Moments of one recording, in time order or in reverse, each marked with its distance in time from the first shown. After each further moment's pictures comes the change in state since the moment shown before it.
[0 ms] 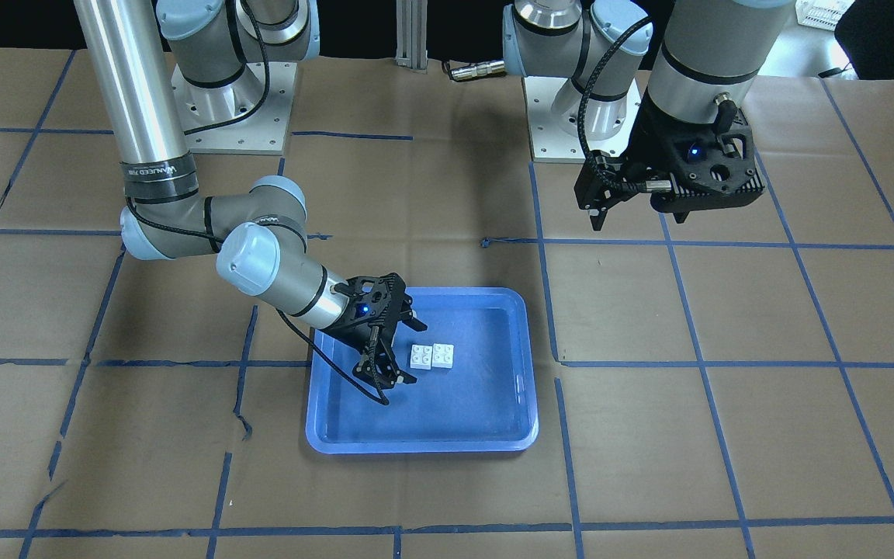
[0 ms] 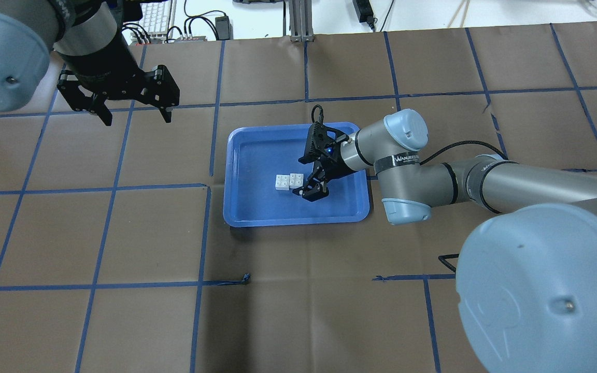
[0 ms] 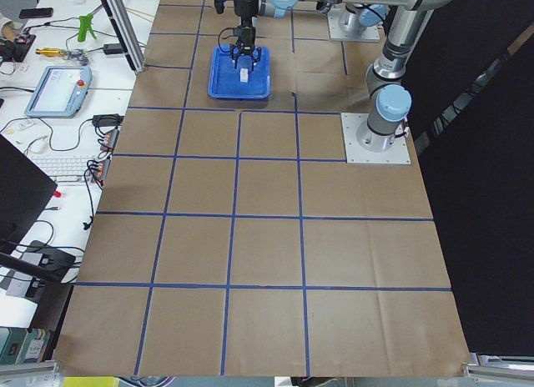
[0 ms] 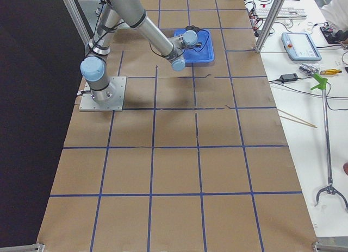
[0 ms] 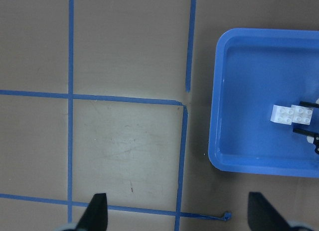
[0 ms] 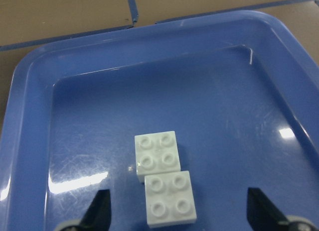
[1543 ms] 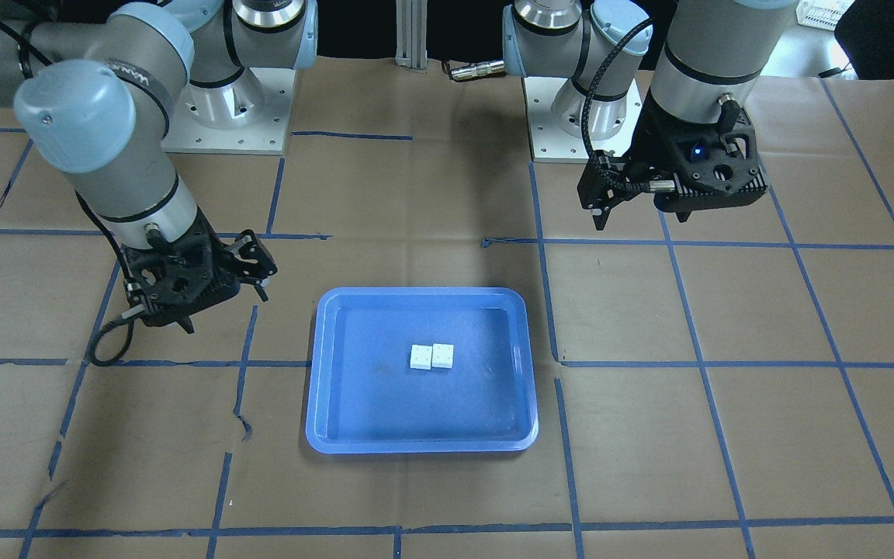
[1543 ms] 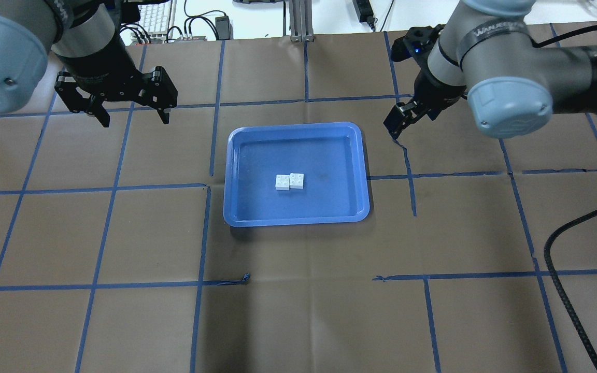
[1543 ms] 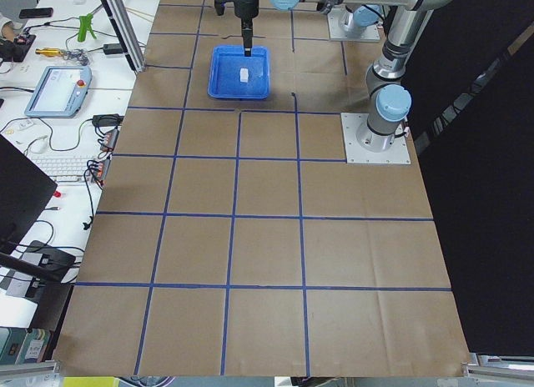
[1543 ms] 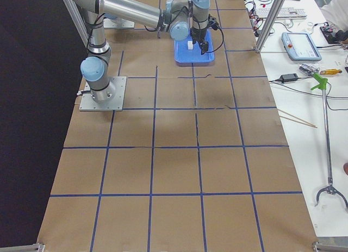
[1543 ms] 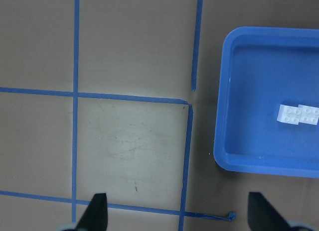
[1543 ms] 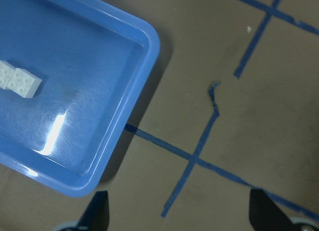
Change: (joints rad) left arm 0.004 0.003 -0.006 0.000 0.001 0.000; right arm -0.159 -0.390 -0.257 0.871 -0.604 0.707
